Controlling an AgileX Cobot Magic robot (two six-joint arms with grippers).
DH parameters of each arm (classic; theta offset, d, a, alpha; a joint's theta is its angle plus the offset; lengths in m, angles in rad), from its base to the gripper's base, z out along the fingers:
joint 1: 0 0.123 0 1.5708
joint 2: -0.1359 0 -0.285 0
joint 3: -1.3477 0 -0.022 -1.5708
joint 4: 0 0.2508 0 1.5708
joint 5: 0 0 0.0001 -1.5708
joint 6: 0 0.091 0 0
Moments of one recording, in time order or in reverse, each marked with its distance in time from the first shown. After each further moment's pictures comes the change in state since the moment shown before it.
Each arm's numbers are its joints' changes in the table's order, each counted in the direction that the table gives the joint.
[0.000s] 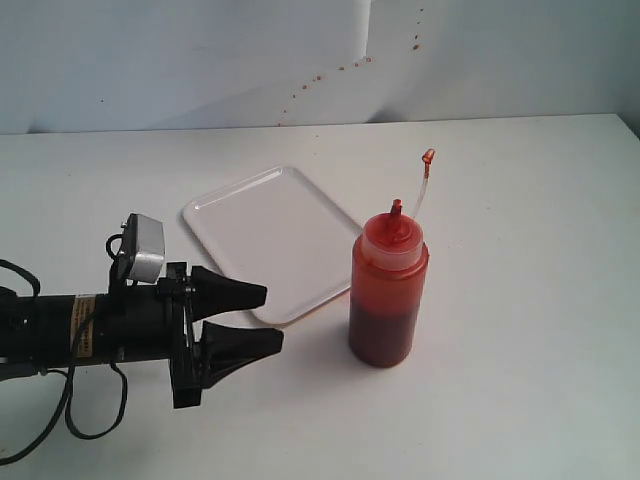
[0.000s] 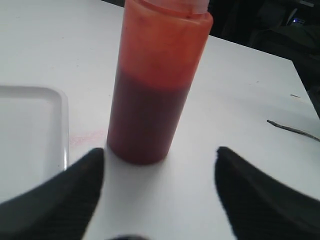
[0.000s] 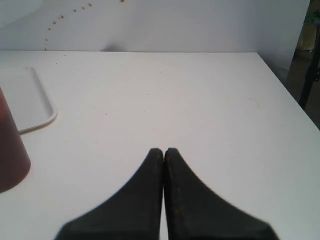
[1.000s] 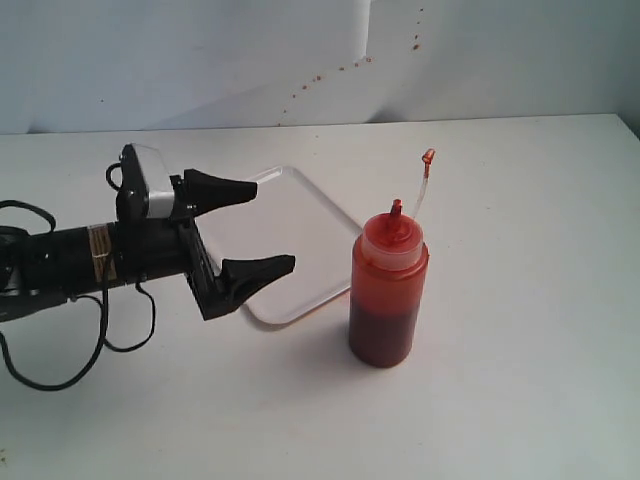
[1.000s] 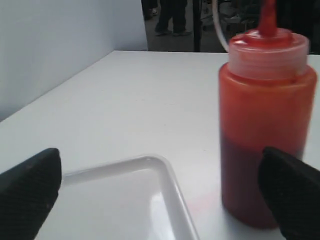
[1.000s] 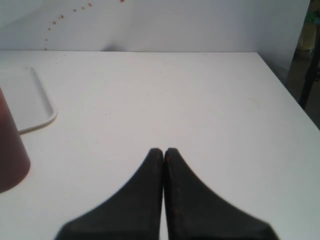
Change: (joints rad) left arm 0.000 0.000 0.188 -0.145 -0.059 0.199; right arm 0.000 0.000 0.000 0.000 0.000 0.000
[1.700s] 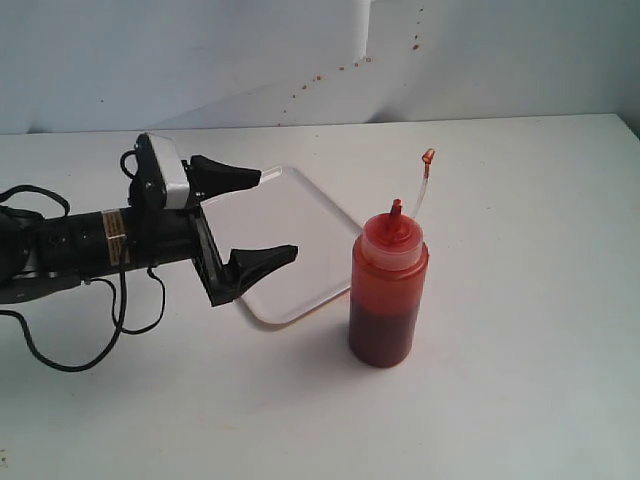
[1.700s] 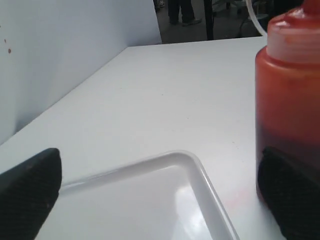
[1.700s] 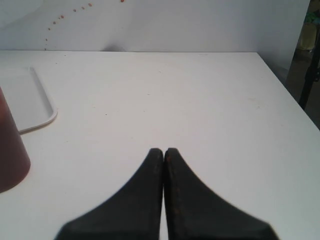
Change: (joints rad) left arm 0.000 -0.052 0.090 0.009 -0.050 0.046; right arm 0.000 0.000 0.000 0.000 0.000 0.000
